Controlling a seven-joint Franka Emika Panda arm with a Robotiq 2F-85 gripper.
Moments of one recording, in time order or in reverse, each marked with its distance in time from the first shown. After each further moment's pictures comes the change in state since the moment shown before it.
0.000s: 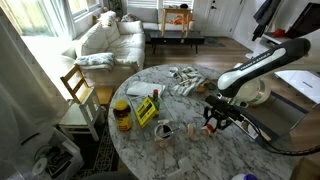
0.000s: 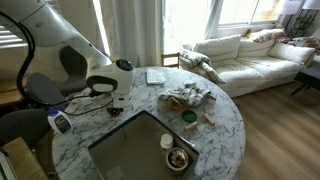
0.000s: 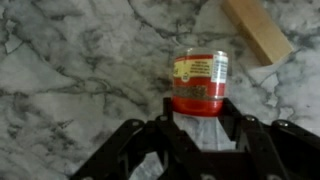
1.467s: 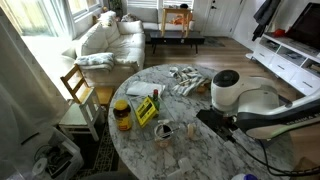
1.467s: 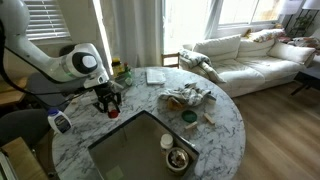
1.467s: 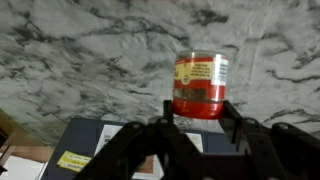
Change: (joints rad) arm 0.513 -0.162 -0.323 -0.129 -1.157 -0.060 1.271
